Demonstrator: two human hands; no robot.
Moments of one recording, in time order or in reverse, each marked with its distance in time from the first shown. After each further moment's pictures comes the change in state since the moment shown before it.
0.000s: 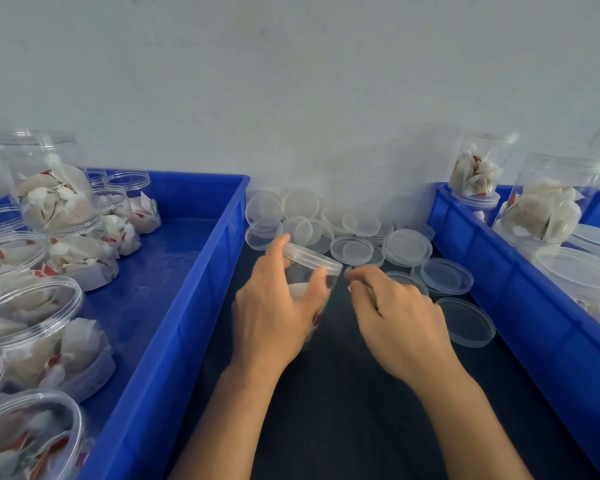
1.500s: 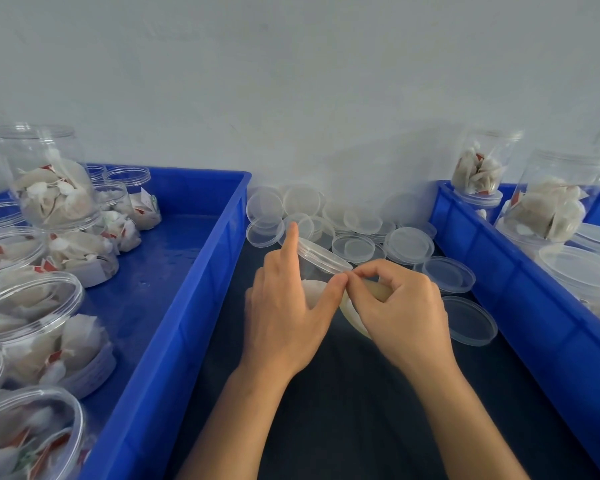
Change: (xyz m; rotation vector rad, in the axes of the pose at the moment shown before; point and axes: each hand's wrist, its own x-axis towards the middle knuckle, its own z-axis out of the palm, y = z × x) left_hand -0.005 0.006 0.005 -0.035 -0.067 0.087; right_hand 0.001 -0.007 0.004 0.423 0.208 0.125
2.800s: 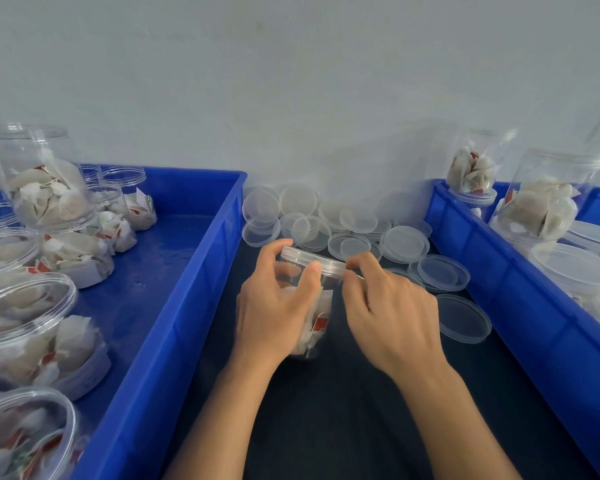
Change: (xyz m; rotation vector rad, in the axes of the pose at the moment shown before) left_hand 0.005 -0.005 -0.004 -0.339 0.001 -0.260; right_hand -0.002 -0.009 0.001 -0.465 -0.025 -0.217
